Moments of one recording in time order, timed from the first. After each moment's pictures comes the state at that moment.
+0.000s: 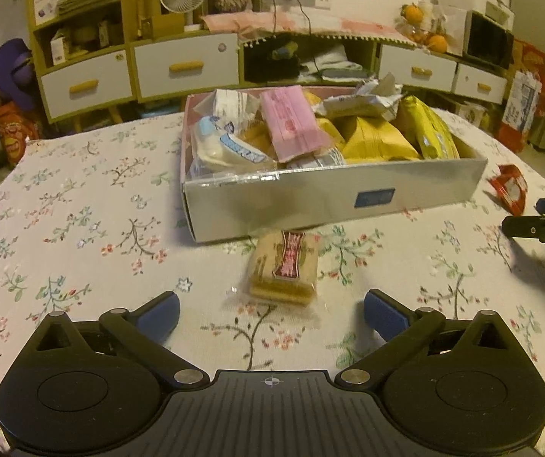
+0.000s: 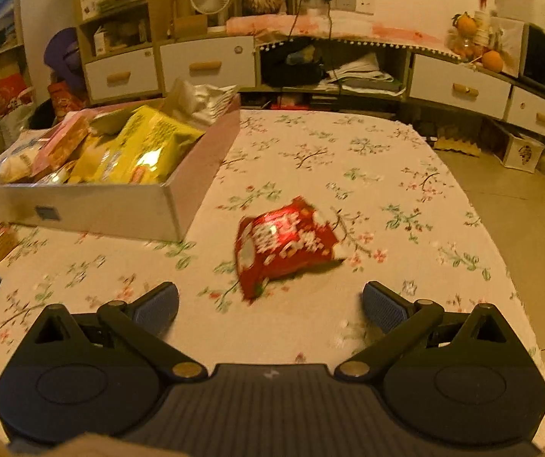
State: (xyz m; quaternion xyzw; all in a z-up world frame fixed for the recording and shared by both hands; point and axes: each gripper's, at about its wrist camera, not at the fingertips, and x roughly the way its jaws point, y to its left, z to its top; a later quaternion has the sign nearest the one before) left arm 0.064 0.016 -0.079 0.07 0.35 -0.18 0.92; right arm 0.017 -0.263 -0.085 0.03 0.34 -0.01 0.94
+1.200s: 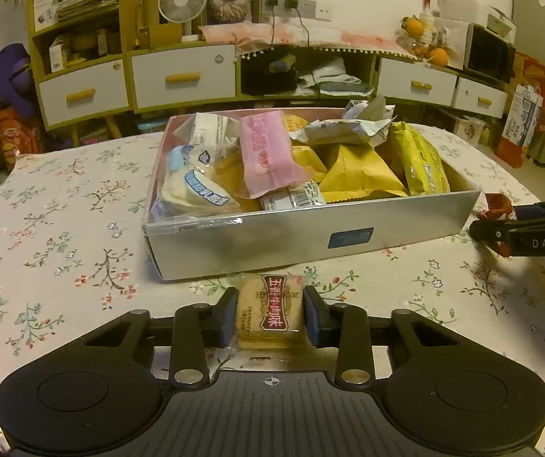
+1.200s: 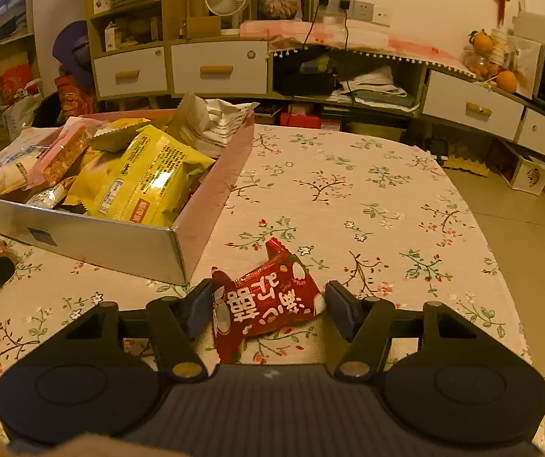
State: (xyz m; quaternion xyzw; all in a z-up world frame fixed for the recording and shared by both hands) left arm 0.071 -0.009 -0.068 0.06 0.34 -0.18 0.92; right arm 0.041 -0.254 -0.077 0.00 0.34 0.01 0.94
